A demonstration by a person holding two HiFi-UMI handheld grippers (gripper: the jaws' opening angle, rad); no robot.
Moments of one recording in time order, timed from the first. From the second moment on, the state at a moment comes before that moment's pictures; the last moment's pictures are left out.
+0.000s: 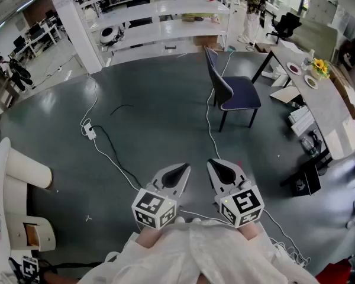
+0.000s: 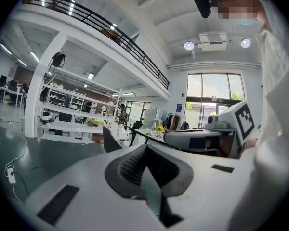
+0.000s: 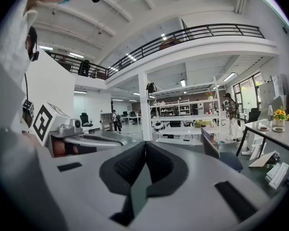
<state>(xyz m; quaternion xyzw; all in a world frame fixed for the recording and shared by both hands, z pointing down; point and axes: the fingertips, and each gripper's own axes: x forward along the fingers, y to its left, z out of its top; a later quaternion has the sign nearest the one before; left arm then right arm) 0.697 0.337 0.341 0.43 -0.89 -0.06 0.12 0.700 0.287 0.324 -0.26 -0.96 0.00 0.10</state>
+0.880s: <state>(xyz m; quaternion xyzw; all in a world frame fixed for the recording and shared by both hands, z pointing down) 0.696 0.328 0.358 0.43 -0.89 -0.08 0.14 0.702 0.293 0.335 -0.29 -0.95 -0.02 0.10</state>
